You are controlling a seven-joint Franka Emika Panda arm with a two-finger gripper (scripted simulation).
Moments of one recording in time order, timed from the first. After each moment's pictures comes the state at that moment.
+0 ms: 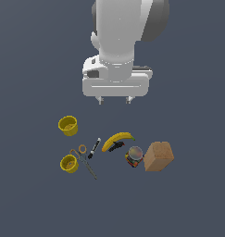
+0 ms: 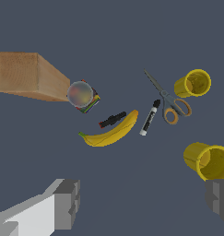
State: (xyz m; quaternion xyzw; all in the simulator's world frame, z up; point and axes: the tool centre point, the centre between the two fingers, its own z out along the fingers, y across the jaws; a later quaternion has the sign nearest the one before) arm -0.010 0.010 0.311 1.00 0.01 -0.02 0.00
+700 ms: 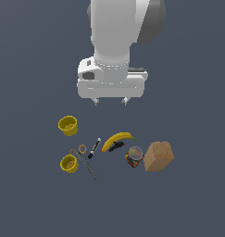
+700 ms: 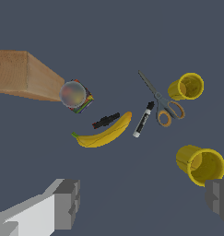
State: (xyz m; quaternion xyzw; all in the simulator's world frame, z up) arm -0.005 -0.005 0.309 1.00 0.02 -0.02 0.01
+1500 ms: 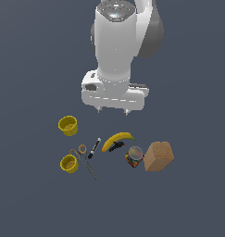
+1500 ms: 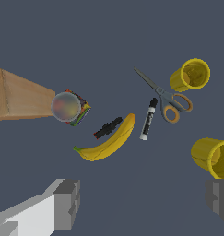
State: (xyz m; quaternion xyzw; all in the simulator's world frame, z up) arm 0.006 0.003 0.274 1.00 -0.07 -0.01 0.01
